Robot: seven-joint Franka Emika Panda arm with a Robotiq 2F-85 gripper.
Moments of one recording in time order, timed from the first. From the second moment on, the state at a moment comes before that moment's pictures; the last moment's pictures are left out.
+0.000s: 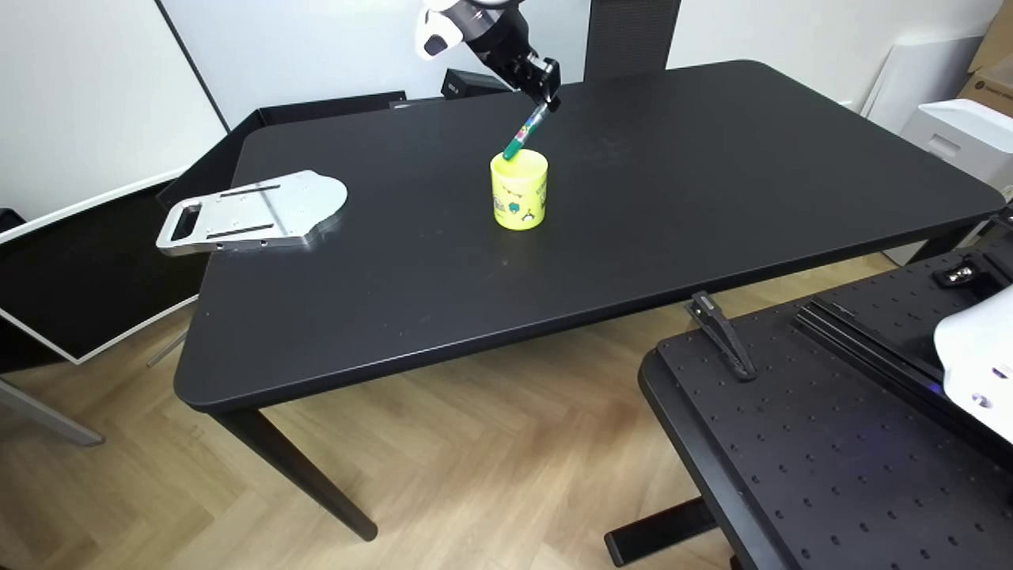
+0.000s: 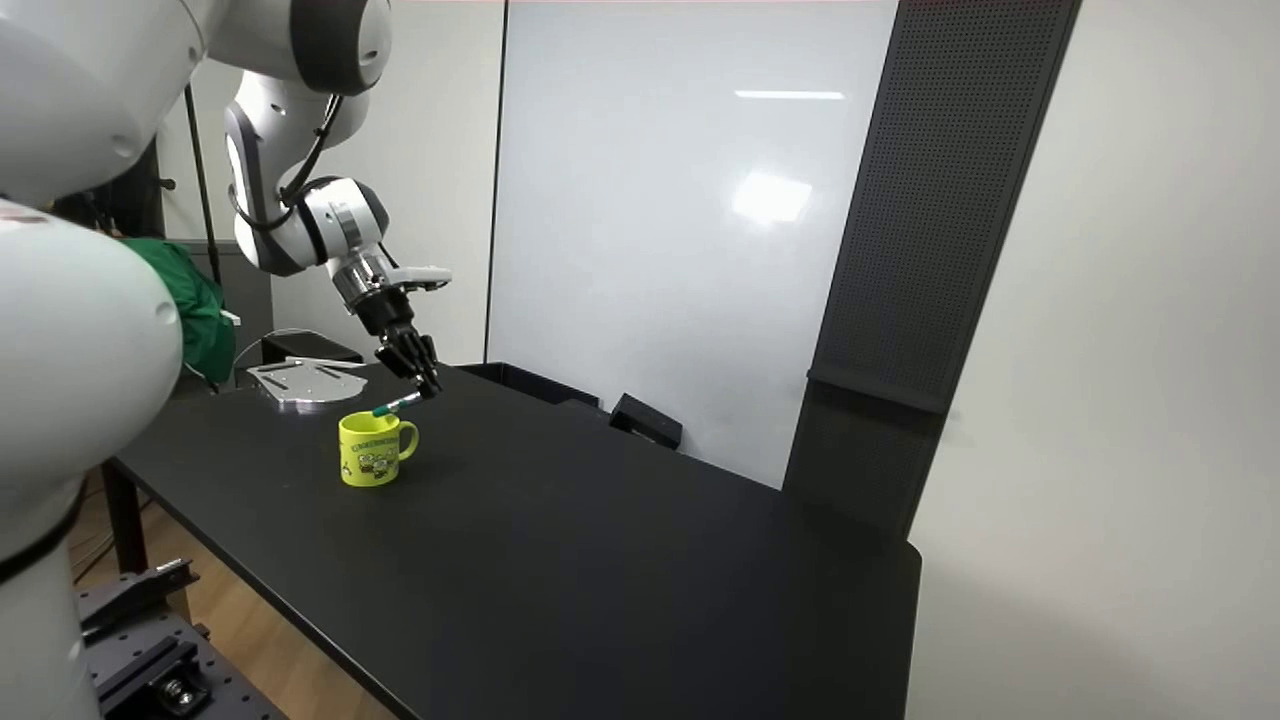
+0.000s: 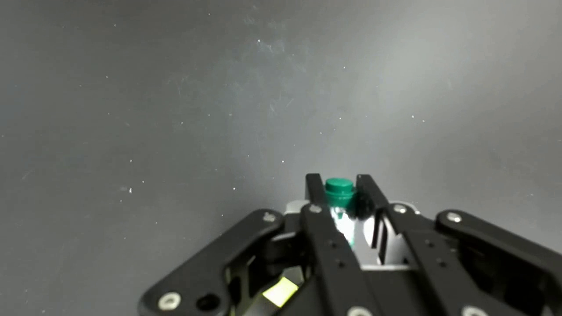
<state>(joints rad) 0.45 0.68 0.31 -1.62 -0.78 1.83 -0.89</state>
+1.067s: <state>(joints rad) 0.49 0.76 0.30 -1.54 -0.79 1.82 -0.90</state>
